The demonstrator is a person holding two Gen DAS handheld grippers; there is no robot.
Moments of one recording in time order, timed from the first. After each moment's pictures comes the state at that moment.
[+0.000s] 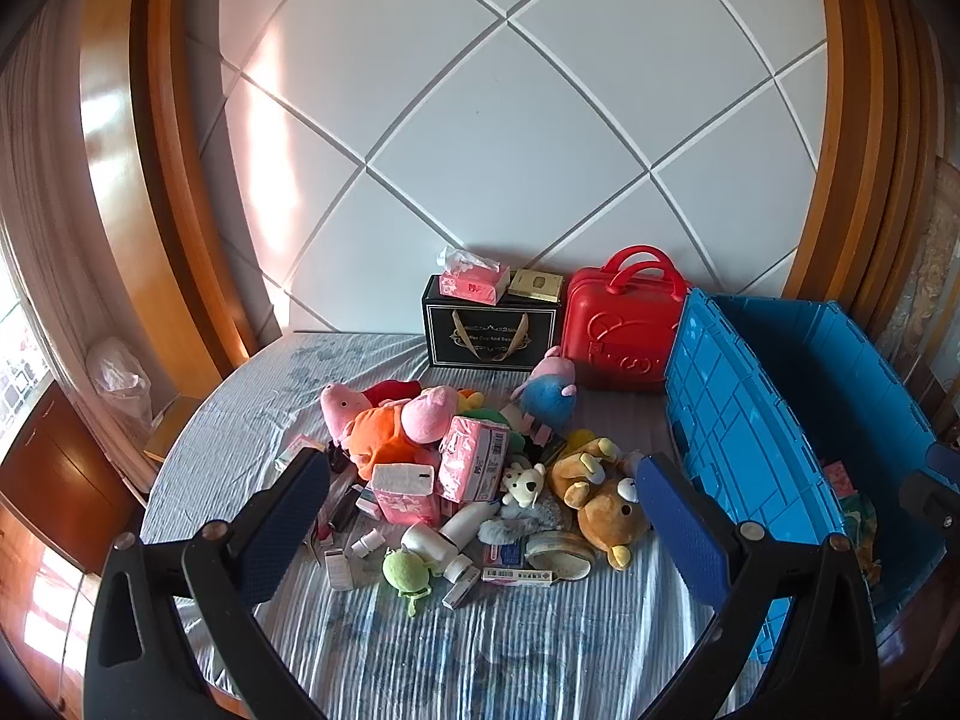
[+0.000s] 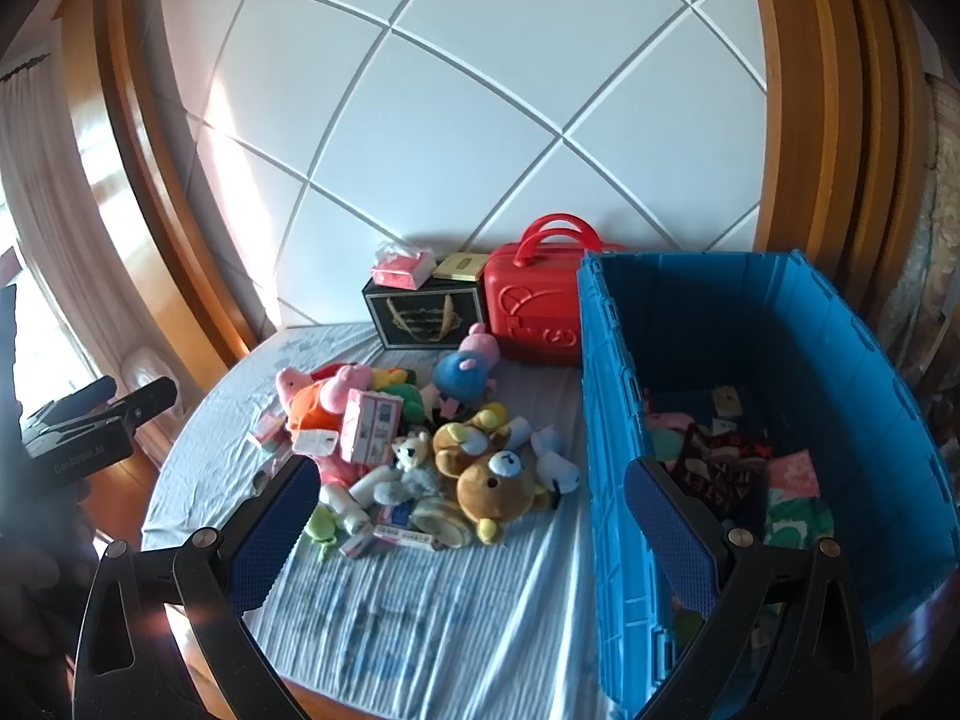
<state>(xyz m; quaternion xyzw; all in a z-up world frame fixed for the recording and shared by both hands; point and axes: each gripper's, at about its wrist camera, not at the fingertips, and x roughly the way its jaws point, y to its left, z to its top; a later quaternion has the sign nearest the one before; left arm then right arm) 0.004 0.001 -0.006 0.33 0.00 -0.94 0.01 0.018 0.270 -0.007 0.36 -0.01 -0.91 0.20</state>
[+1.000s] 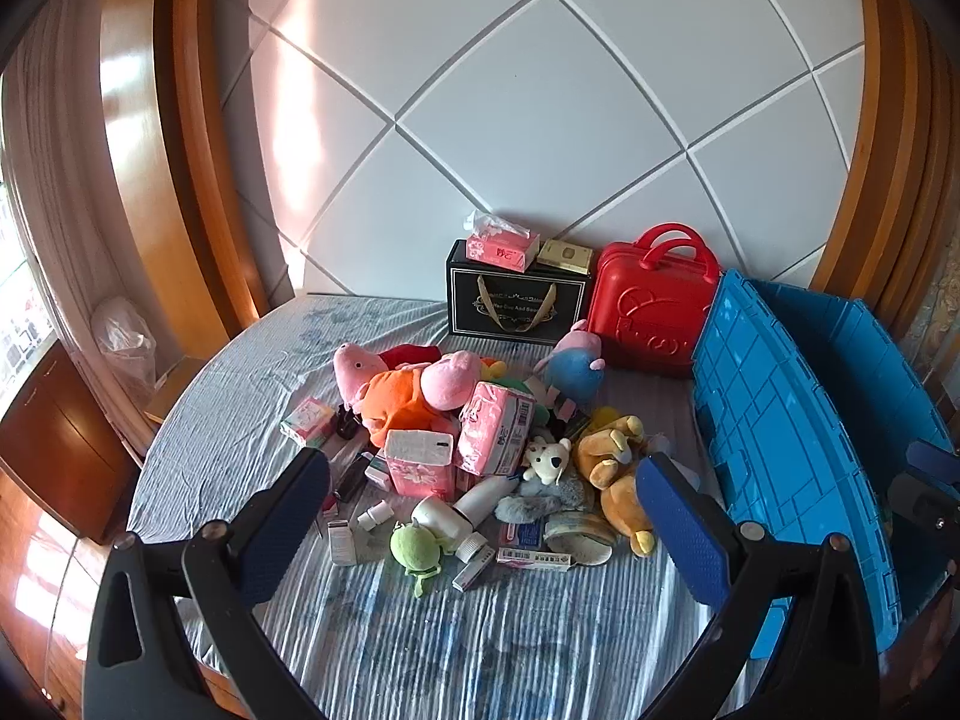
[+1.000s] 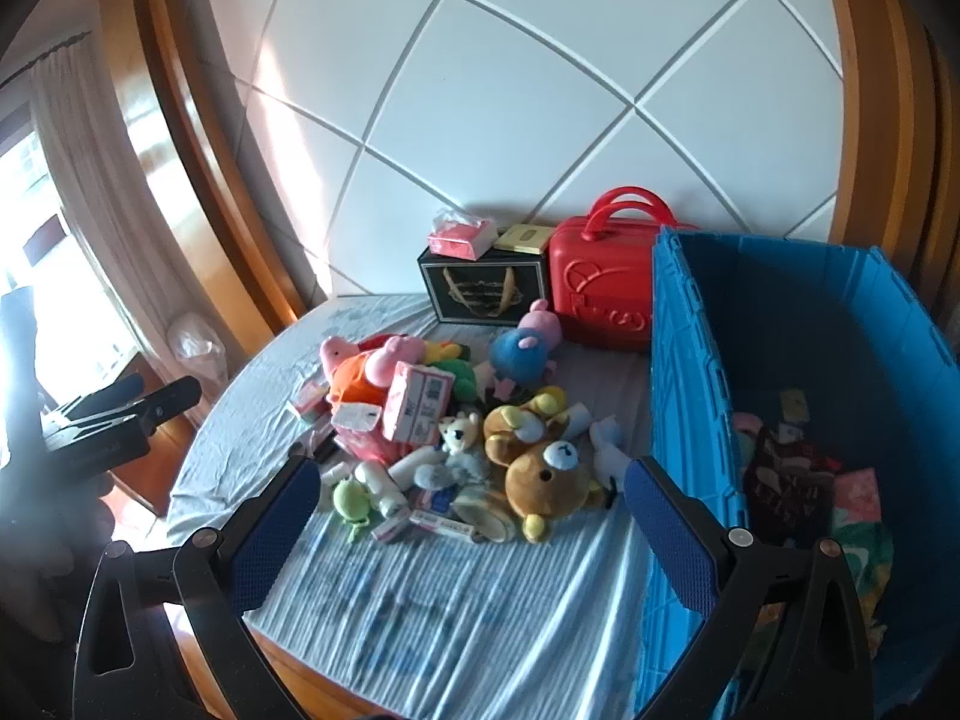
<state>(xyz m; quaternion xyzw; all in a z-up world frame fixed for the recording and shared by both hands) -0.009 -0.030 -0.050 0.35 0.02 -0.94 0.02 -0.007 0.241 -0.049 0.38 0.00 -0.88 0.28</state>
